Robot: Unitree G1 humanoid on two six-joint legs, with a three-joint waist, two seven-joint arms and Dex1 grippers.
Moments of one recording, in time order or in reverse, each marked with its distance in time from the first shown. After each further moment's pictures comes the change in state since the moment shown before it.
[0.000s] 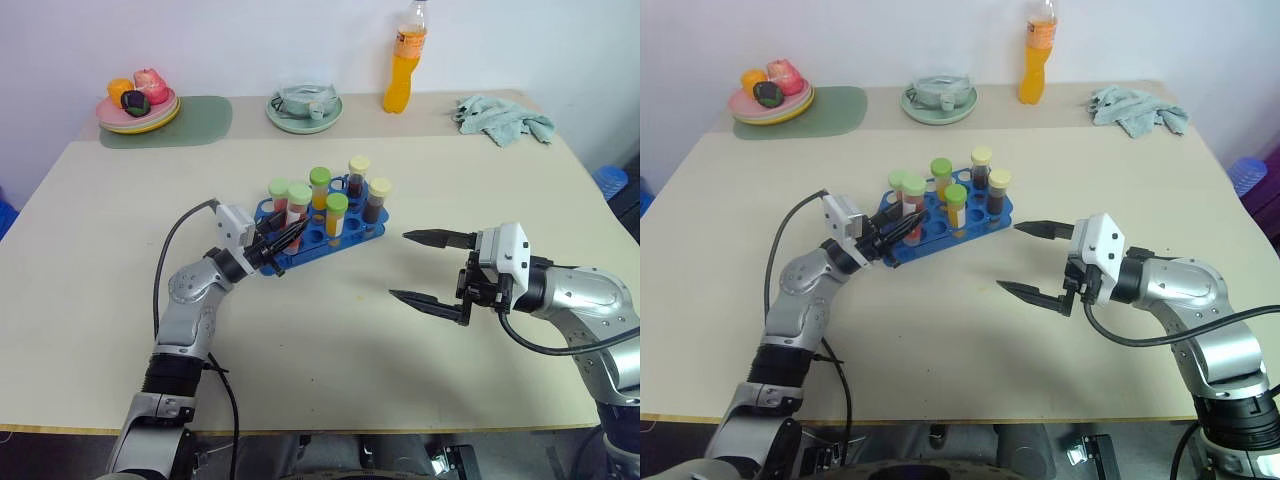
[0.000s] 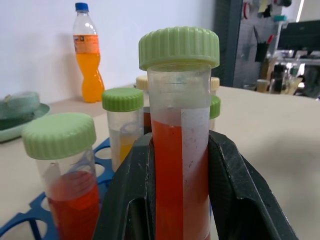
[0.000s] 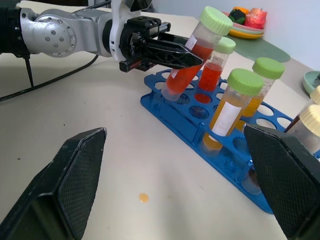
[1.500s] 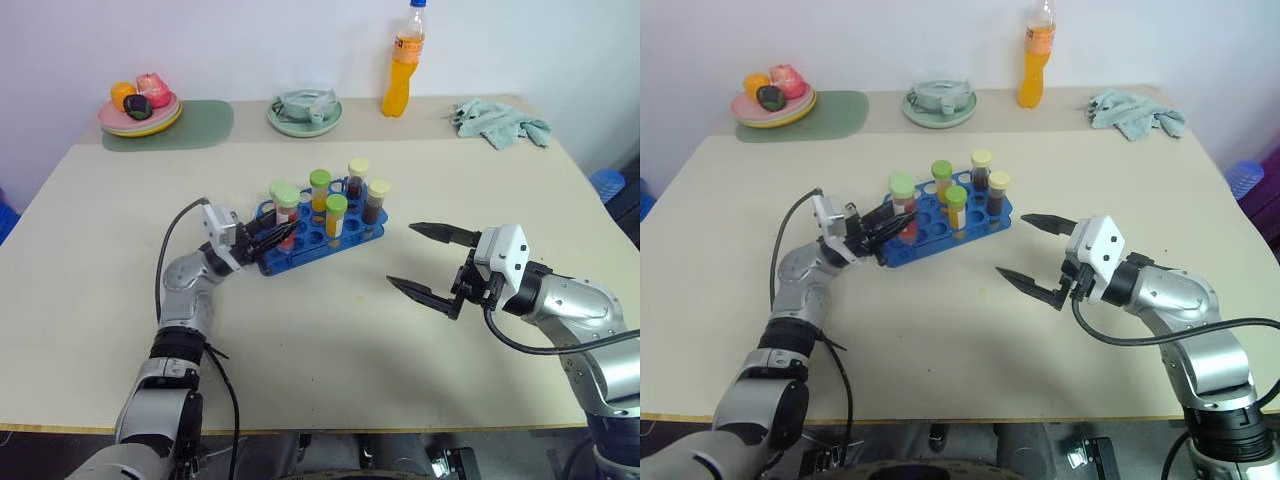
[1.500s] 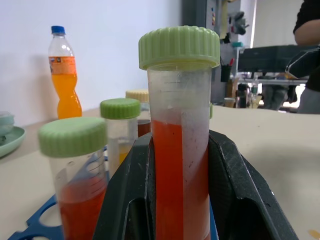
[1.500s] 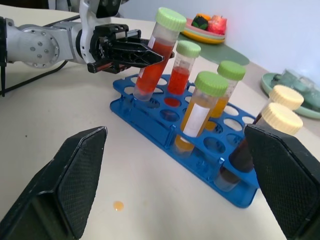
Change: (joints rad) left arm -0.181 -0.003 0.096 0.479 -0.116 -0.231 -0.391; right arm 0.046 0.063 0.009 -0.023 -0.064 -0.056 -0.145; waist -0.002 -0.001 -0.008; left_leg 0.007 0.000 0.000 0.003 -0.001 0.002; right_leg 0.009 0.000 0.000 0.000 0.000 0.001
